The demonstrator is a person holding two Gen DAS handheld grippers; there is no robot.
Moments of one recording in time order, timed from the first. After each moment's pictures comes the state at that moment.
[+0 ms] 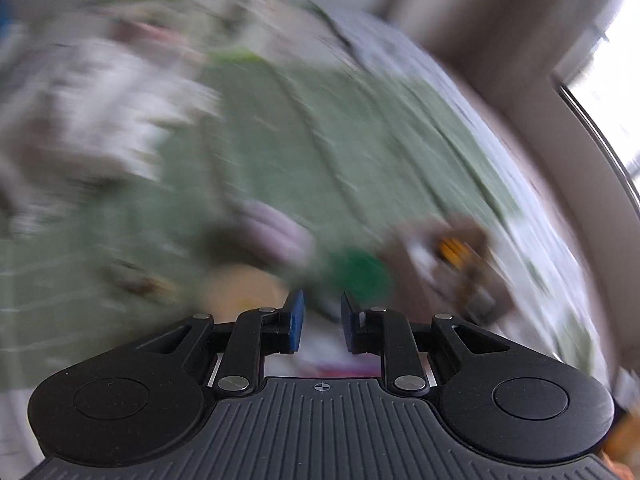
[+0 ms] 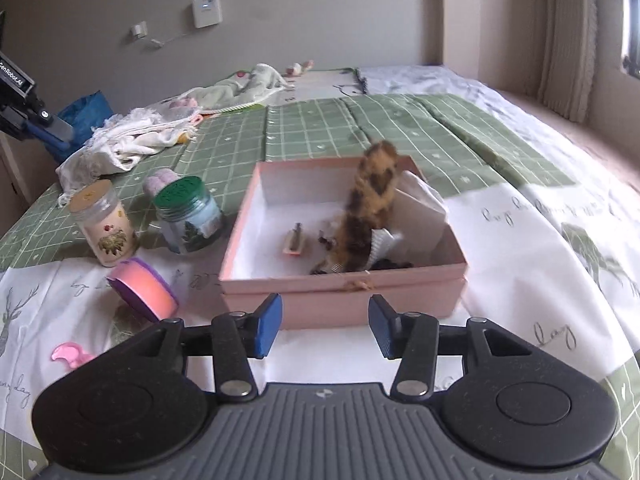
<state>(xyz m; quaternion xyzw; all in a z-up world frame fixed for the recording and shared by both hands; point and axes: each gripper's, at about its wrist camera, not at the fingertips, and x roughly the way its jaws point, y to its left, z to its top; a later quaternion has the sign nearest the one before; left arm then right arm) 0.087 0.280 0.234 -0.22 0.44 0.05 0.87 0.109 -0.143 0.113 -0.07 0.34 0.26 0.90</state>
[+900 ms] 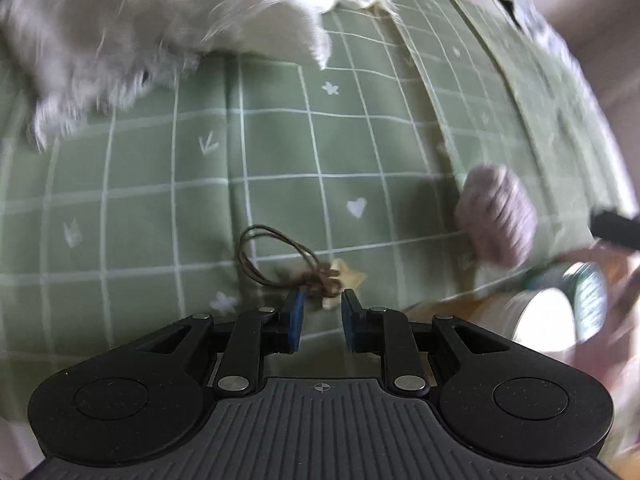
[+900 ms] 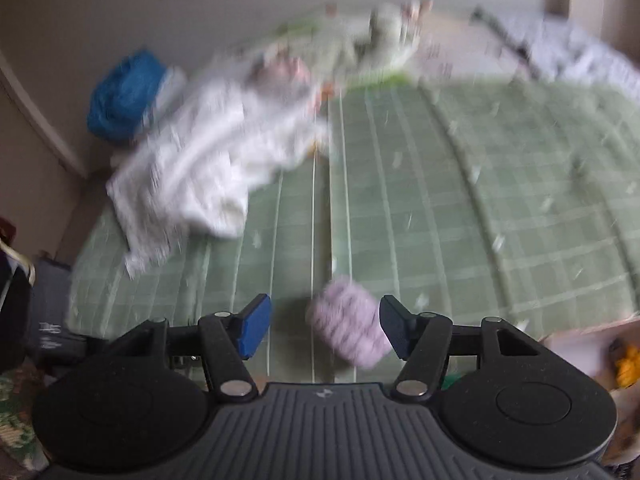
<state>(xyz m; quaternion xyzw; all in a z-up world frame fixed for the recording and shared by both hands) 0.135 0.385 0.066 -0.24 0.55 0.11 0.79 0.252 0.196 0.150 -0.07 0.49 0.34 0.80</state>
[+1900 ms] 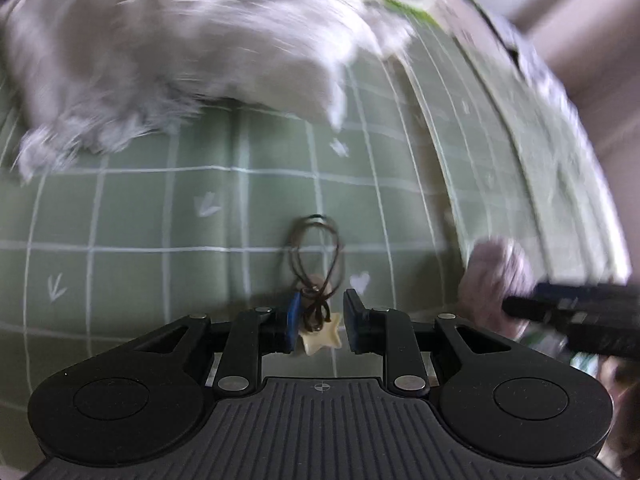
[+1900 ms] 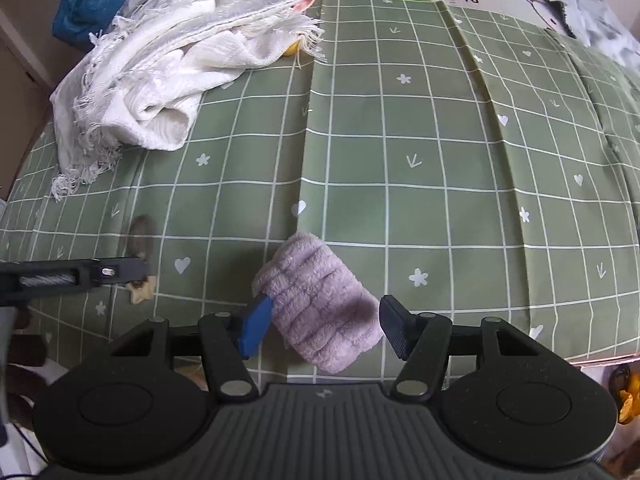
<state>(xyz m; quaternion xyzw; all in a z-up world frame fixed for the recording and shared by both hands) 0.154 0.406 0.055 -0.27 0.50 0.12 0.81 0.291 0.236 0.089 -0.18 0.55 0.31 0.76</state>
